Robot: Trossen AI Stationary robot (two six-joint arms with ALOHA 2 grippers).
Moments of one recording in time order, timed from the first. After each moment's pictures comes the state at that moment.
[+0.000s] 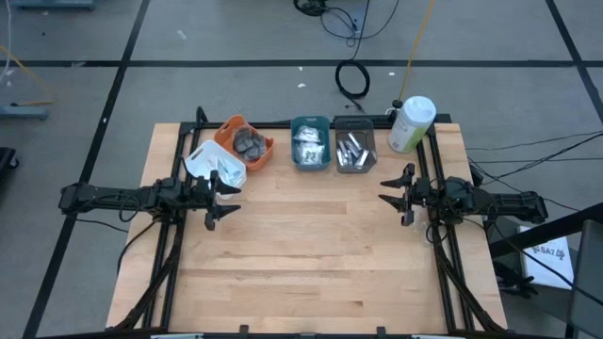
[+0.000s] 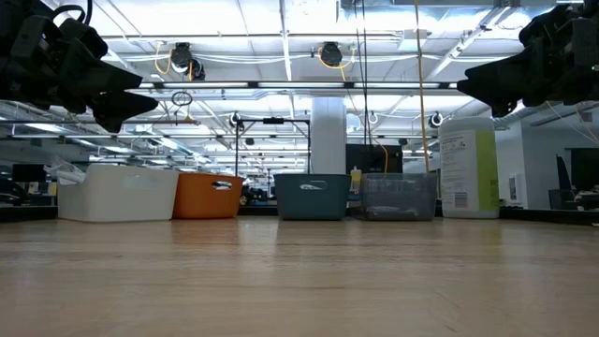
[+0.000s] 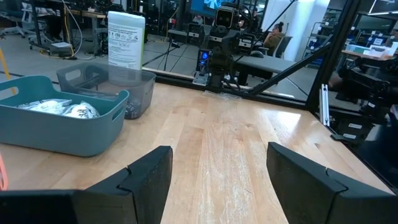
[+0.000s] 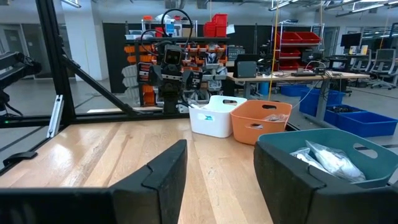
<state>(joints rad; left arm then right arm) 0.00 0.22 0.01 0.16 -0.03 -0.16 -0.02 0.01 0.02 0.08 0.10 0.01</state>
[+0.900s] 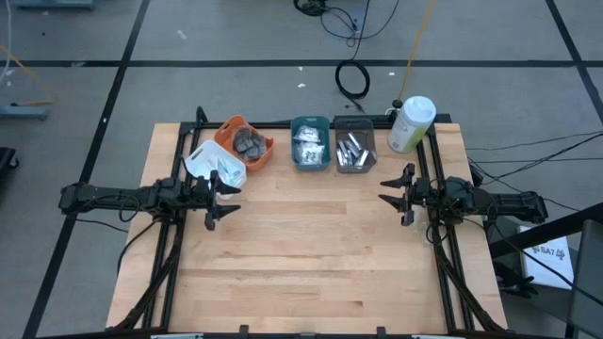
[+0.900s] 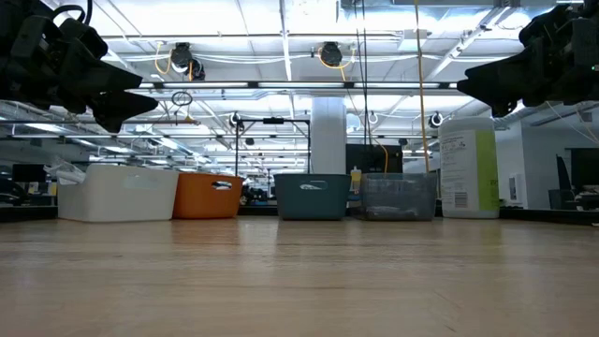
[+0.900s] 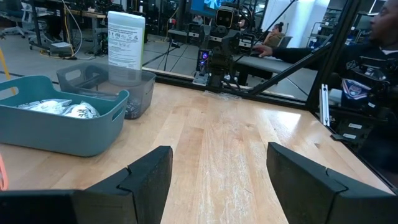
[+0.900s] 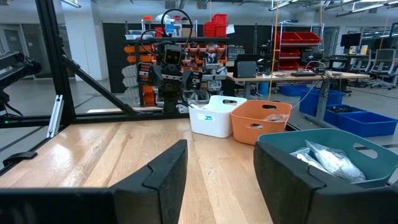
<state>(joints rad) 0.00 0.22 0.01 0.16 -0.03 -0.16 -0.02 0.01 0.02 0.08 0.10 0.01</state>
